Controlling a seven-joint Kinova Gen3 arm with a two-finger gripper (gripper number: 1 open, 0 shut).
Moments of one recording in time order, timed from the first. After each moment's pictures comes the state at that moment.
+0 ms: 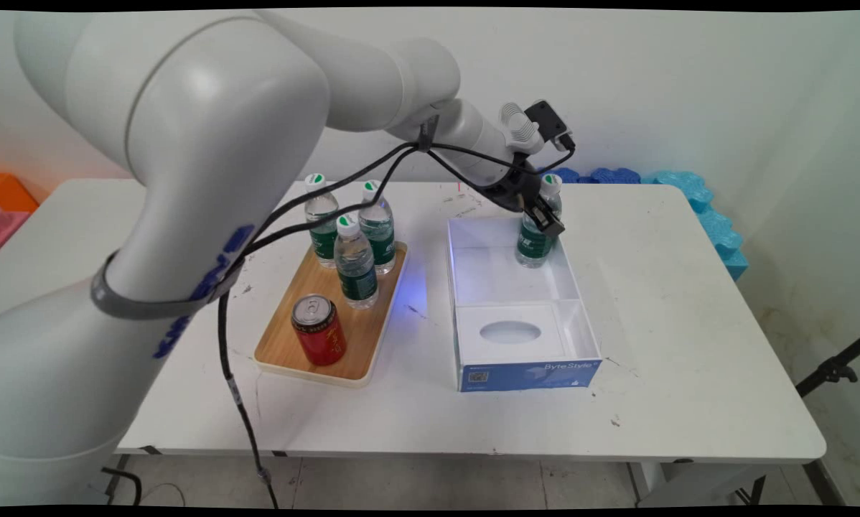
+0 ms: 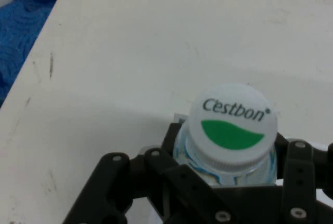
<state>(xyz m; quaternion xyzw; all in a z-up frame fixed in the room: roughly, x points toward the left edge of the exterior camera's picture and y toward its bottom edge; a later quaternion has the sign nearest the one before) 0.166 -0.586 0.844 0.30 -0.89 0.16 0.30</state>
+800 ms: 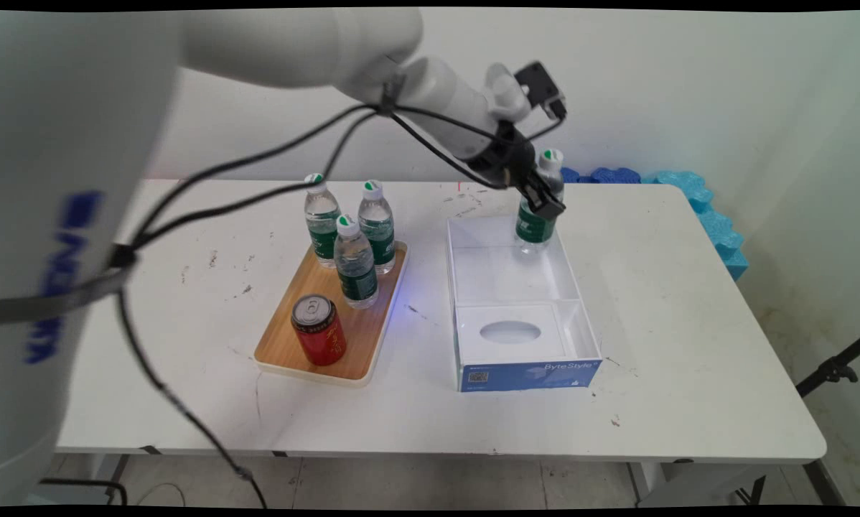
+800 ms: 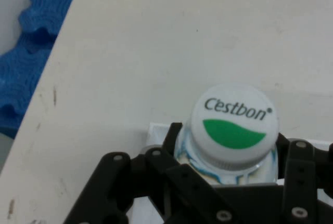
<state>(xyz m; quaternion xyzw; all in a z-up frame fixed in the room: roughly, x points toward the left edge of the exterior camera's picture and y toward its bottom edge) 0.189 -0.545 0.916 0.25 -0.89 0.17 0.34</state>
